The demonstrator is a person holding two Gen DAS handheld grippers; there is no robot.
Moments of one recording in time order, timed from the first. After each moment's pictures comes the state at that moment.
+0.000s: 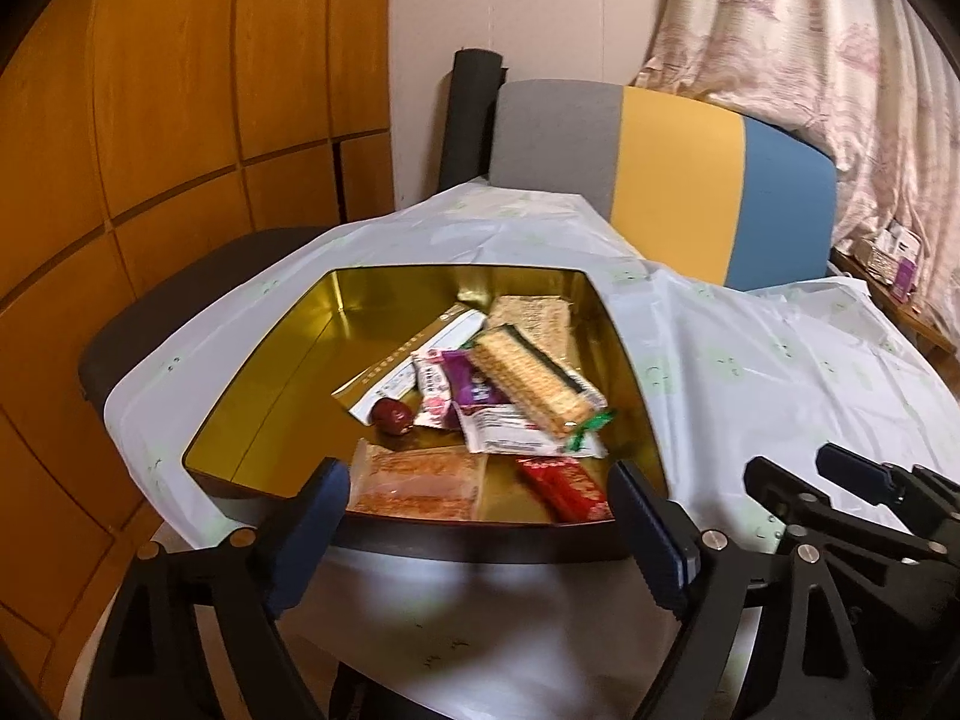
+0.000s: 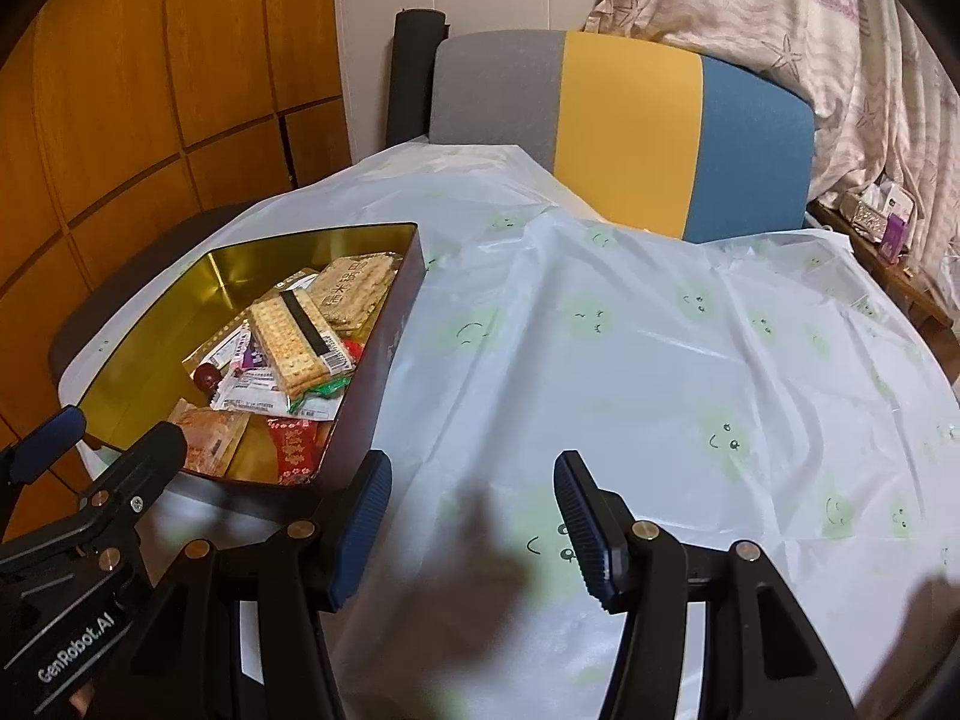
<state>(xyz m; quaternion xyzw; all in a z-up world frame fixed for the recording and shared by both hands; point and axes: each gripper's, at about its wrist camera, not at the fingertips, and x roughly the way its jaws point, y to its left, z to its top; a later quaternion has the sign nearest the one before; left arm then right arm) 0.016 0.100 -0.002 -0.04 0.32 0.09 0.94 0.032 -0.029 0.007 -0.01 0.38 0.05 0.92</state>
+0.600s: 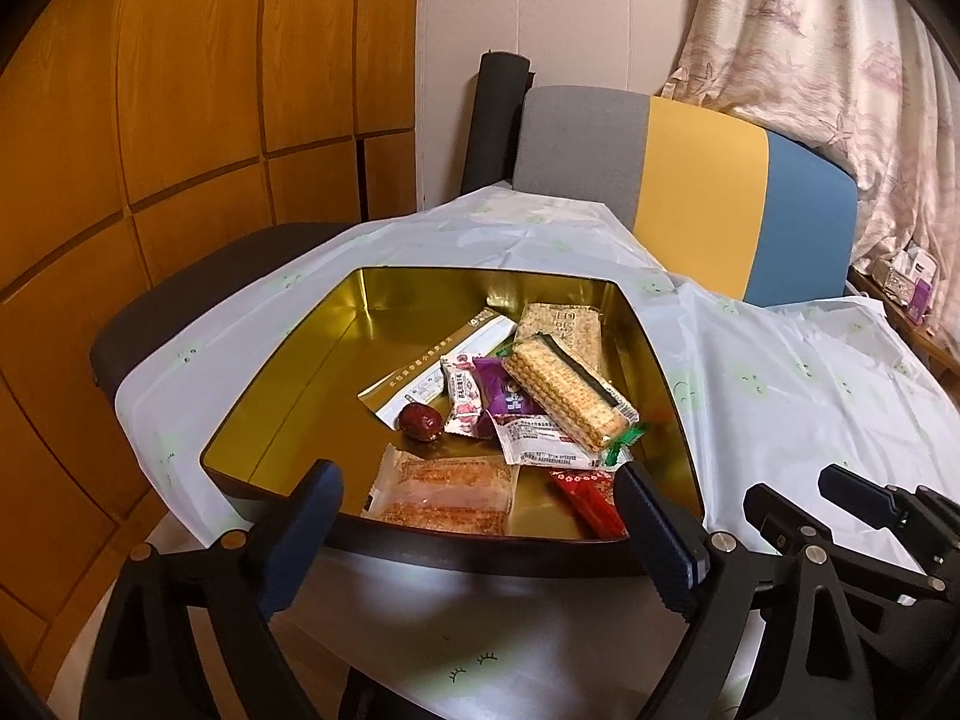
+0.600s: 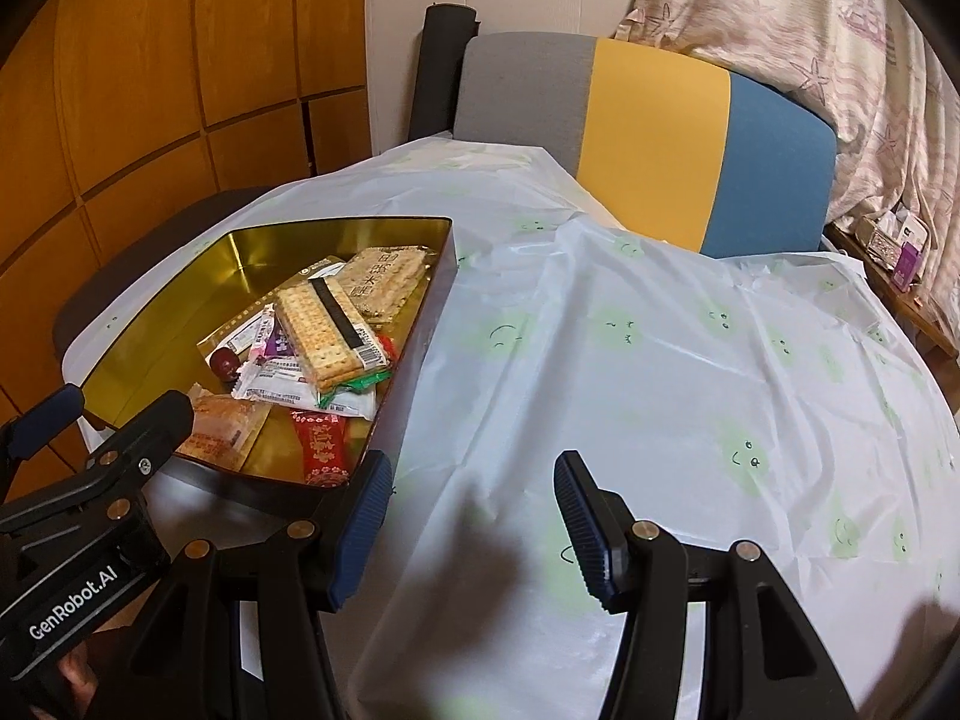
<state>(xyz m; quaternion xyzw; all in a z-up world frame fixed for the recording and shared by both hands) 0.016 0.113 -0.001 -0.05 0.31 0.11 0.94 0.031 -0.010 0.005 -0.04 0.38 0.07 0.92</state>
